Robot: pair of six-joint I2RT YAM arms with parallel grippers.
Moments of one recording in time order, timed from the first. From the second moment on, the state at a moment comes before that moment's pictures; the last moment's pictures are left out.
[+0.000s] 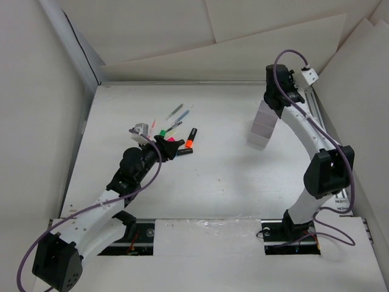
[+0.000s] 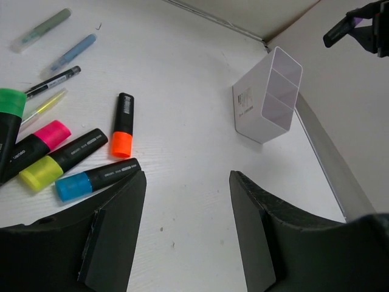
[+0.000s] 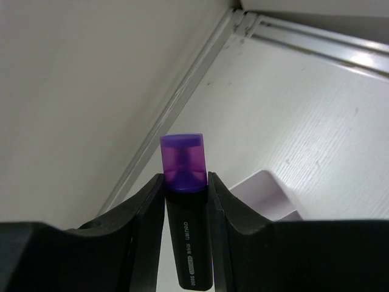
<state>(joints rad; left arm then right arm) -0.49 0.80 0.39 0.30 0.01 -0.64 0.24 1.69 1.57 -0.36 0.83 0.94</state>
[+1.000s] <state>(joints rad) -0.49 0.81 0.39 0.31 0.03 -0.64 0.24 2.00 1.67 -0.41 1.27 0.93</state>
